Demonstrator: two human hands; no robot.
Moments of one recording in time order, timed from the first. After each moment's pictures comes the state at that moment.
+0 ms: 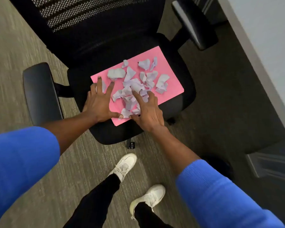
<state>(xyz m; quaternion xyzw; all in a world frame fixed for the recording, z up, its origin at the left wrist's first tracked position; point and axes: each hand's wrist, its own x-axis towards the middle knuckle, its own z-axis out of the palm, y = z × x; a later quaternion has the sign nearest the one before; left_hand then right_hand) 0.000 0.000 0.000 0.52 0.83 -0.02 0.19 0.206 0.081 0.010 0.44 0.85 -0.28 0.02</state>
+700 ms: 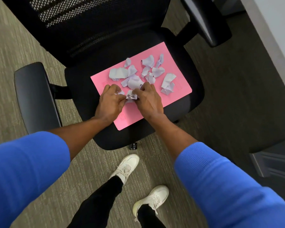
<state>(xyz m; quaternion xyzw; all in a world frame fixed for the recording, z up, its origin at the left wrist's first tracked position) 0.011 0.021 -0.019 0.57 0.80 0.16 0.15 0.154 0.119 -0.014 0.41 0.89 -0.20 -0.02</state>
